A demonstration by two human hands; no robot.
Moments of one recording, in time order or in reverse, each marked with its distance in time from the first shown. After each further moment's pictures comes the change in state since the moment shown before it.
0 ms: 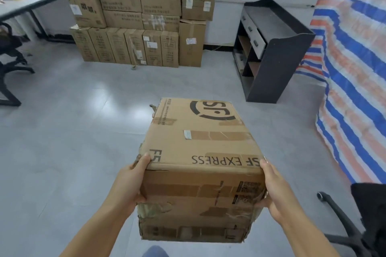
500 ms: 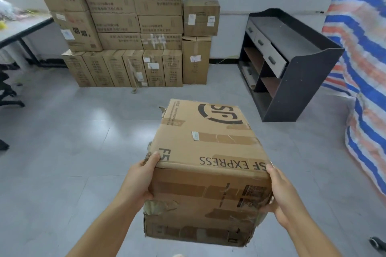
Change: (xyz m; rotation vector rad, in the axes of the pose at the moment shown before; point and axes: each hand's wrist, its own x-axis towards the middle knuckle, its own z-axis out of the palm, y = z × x) left_hand 0.276 0.198 -0.014 0.021 -0.028 0.041; right_hand 0.203 -0.125 0.207 0.030 0.101 0.039
